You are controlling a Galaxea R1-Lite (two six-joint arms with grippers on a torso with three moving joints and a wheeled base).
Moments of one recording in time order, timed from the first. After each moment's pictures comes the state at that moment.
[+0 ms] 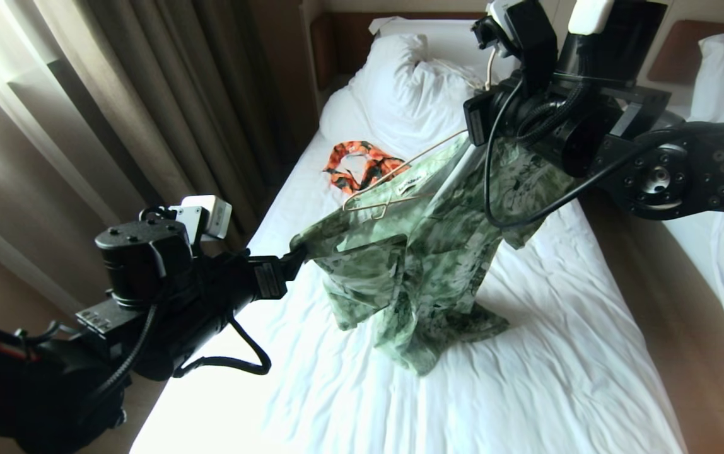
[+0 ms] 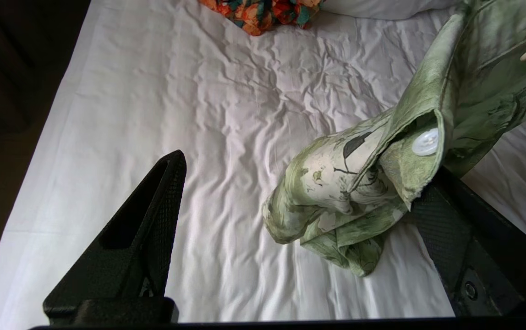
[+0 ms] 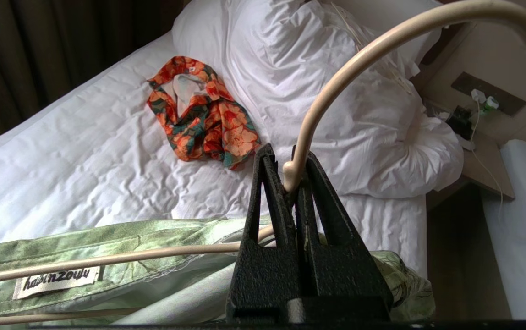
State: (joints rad) left arm -0.48 1.65 -0.57 -0.95 0.28 -0.13; right arm 0.55 1.94 -1.73 -0.39 -0.37 -0.39
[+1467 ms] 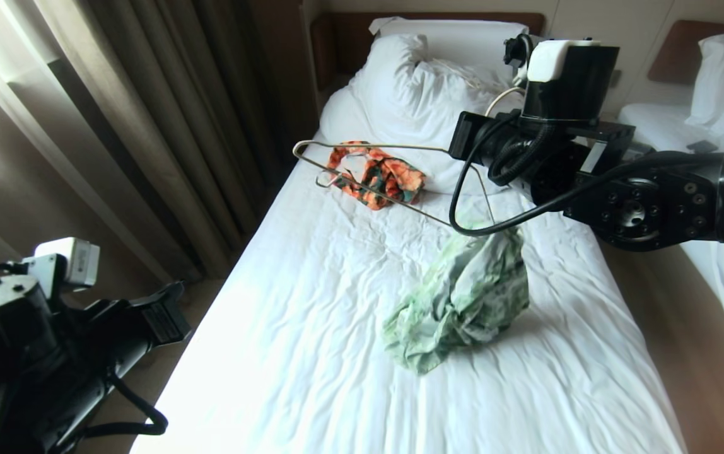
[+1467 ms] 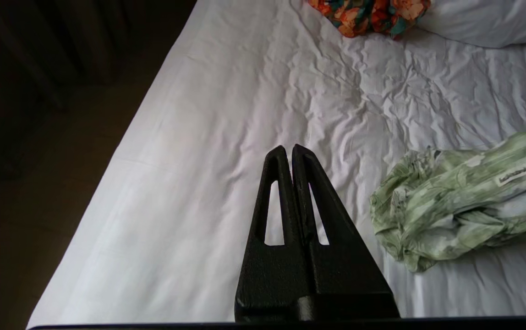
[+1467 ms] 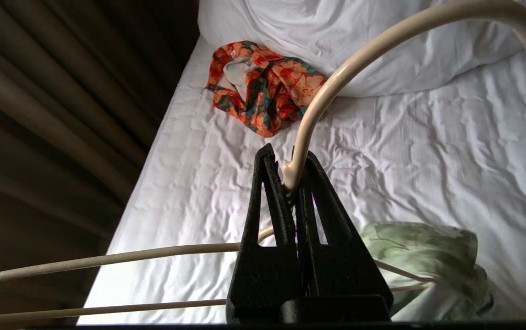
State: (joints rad) left arm -0.28 1.38 -0.26 -0.97 0.31 -0.21; right arm 0.61 1.95 -1.64 -0.38 -0.49 0.25
